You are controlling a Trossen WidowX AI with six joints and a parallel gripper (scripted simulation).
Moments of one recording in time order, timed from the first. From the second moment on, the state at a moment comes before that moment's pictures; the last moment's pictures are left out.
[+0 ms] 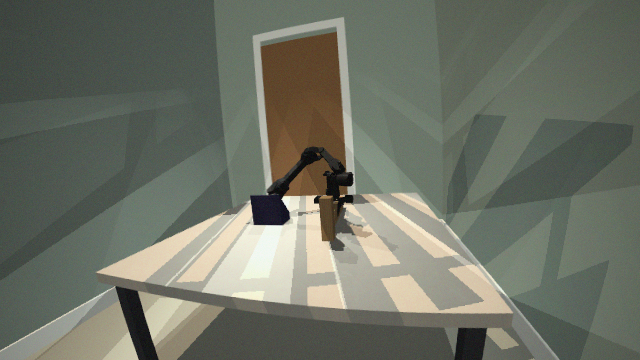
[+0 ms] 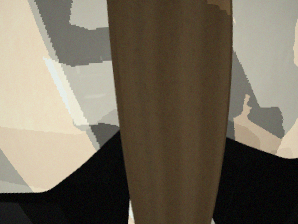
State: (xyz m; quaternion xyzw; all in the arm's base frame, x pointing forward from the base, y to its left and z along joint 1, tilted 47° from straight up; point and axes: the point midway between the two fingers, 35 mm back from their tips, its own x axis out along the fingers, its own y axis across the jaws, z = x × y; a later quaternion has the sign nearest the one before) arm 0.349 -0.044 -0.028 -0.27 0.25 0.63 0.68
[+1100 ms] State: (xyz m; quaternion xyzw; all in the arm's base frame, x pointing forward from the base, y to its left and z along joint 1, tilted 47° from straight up) arm 0.350 -0.046 -0.029 -0.27 0.25 0.63 0.68
